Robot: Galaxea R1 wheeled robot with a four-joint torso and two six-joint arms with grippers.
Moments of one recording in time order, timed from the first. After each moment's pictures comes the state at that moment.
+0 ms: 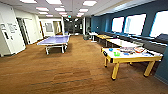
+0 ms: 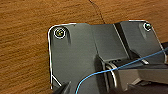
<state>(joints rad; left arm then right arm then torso) 1.50 3.00 -2.76 0.13 -0.11 -0.03 -1.54 3.08 -2.77 -0.27 0.03 0.09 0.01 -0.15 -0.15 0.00</state>
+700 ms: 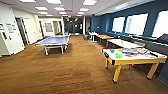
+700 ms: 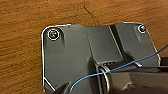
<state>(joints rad) 1.49 3.03 -2.76 0.12 -0.11 -0.04 -1.53 3.07 -2.77 -0.27 0.03 0.09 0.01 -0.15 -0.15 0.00</state>
